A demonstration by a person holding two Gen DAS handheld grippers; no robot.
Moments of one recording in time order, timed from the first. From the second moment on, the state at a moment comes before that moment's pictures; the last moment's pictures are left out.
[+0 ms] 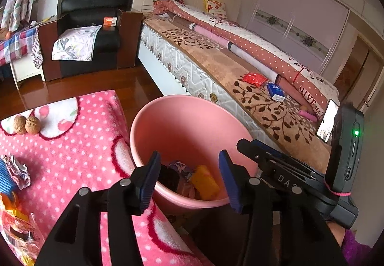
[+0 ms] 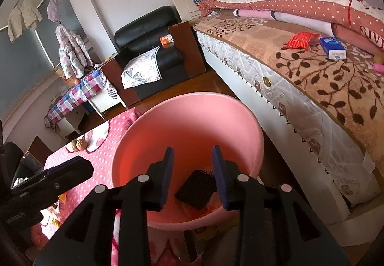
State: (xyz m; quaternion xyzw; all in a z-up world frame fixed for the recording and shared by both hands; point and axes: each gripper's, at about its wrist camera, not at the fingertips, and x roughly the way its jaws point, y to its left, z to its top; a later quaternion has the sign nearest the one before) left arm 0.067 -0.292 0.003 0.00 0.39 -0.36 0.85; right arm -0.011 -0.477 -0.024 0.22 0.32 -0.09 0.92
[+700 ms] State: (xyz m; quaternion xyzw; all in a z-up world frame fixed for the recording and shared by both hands) left arm 0.058 -0.203 0.015 0.00 0.36 -0.25 0.90; right arm -0.006 -0.392 -0.001 0.12 0.31 -0.01 0.94
